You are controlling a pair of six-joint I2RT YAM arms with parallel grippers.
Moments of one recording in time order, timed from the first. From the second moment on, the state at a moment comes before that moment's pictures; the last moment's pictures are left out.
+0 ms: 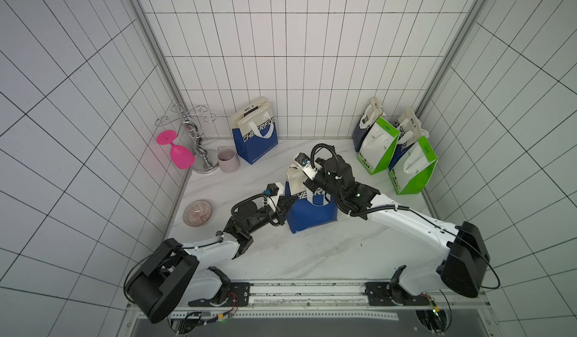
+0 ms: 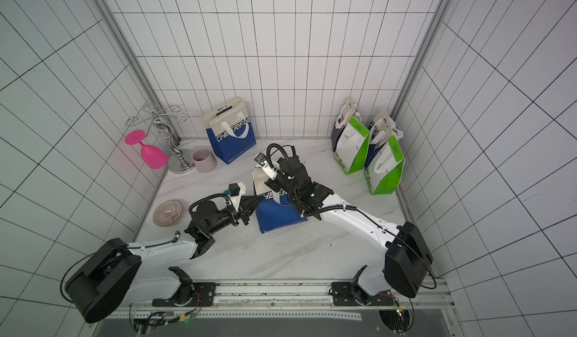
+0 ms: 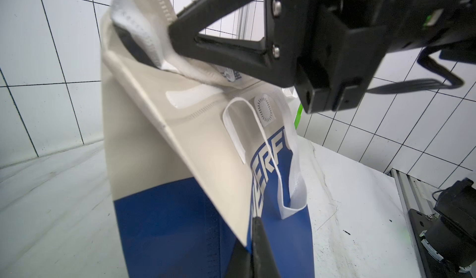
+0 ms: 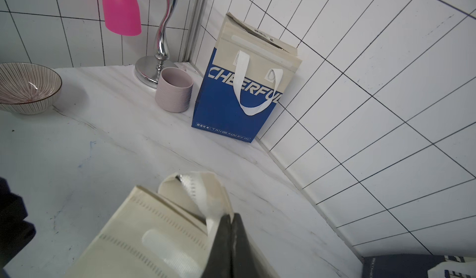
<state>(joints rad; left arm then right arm) -0.60 1.26 0.32 0.95 0.40 -0.17 0.80 1.44 1.15 0.02 0.16 -0.37</state>
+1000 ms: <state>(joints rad) -0.61 1.26 0.32 0.93 0.42 -0.16 0.76 1.50 1.46 -0.43 0.04 -0.64</state>
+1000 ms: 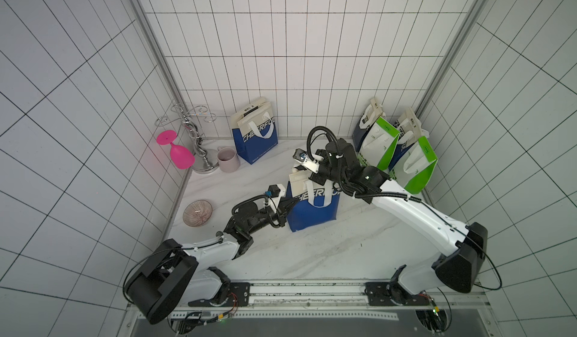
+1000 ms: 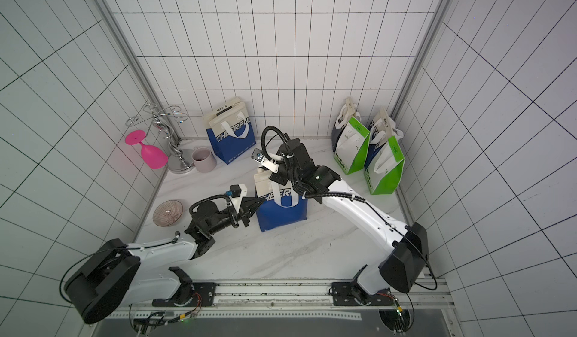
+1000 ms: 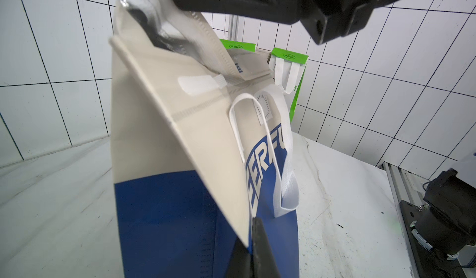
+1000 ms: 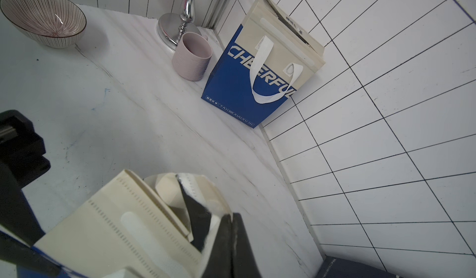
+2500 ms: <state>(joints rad) -0.61 1.26 0.32 0.90 0.42 -0.15 0.80 1.42 1.27 -0.29 0.06 -0.60</state>
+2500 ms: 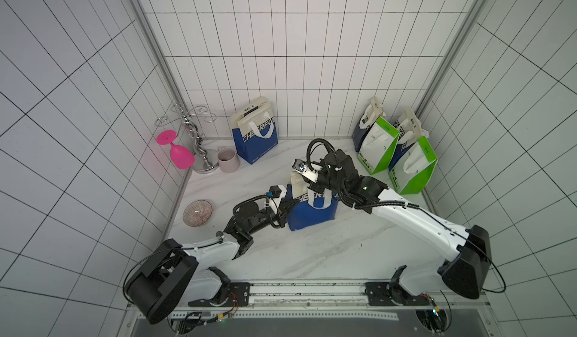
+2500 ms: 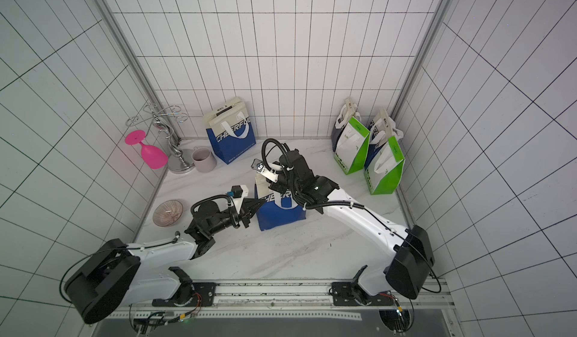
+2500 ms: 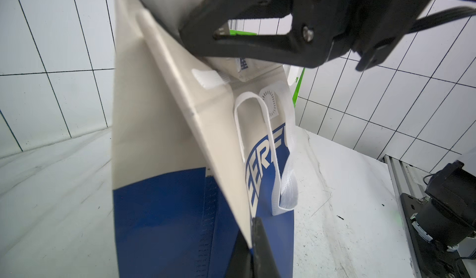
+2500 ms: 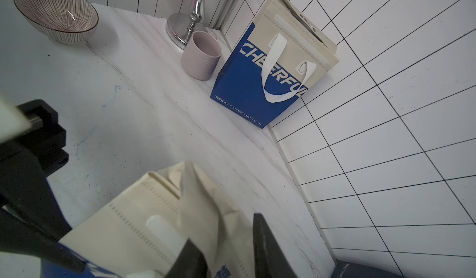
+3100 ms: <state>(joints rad) -0.61 1.26 0.32 0.90 0.42 -0.15 0.81 1.36 1.17 -0.29 0.15 -0.58</state>
